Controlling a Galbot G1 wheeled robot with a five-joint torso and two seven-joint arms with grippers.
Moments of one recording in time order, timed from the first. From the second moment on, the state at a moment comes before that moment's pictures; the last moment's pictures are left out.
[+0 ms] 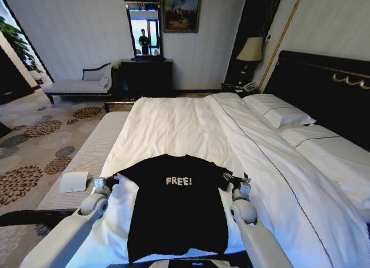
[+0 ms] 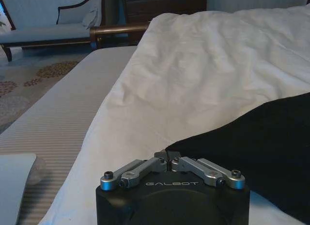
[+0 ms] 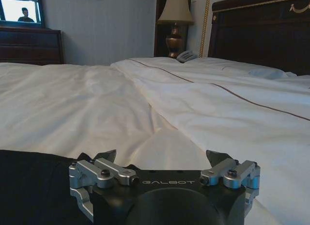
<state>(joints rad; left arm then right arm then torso) 1.14 -0.82 -0.26 -1.59 -0.79 0.22 -0.34 -1.25 1.28 0.44 1.71 0.33 -0.16 0.44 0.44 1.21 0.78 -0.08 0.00</state>
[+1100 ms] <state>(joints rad) 1.82 -1.12 -0.58 -1.98 -0.49 0.00 -0.15 -1.32 1.26 0.54 1.76 0.57 -0.18 0.42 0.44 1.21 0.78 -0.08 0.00</state>
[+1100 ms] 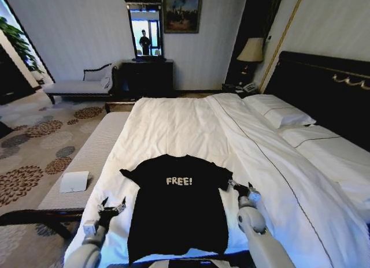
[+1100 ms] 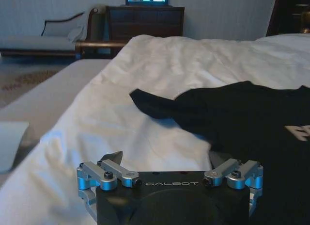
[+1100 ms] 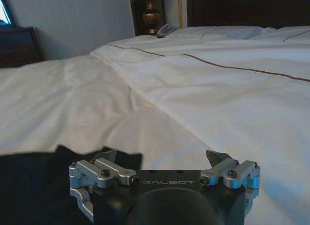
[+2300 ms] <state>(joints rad) 1.97 -1.22 -0.55 -2.11 -0.41 -0.07 -0.17 -1.04 1.23 0.59 1.43 1.27 -0.38 0.34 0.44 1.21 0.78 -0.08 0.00</state>
